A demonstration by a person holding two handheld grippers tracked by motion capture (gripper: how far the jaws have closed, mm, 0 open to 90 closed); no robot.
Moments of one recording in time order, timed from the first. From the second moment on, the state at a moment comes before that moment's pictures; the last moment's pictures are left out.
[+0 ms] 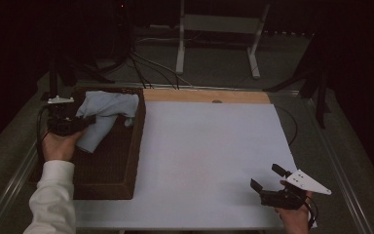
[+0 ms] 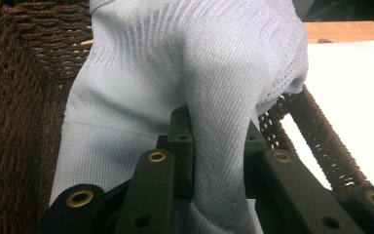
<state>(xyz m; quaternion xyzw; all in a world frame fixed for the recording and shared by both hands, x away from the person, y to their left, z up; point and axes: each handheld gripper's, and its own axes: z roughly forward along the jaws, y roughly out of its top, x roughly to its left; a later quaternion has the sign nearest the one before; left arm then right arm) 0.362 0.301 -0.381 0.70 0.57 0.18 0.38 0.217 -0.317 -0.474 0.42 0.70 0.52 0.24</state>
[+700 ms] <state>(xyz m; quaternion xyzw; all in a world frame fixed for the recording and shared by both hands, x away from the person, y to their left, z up) 0.358 0.288 -0.361 0.70 0.54 0.17 0.43 0.218 -0.317 -0.474 0.43 0.70 0.52 0.24</state>
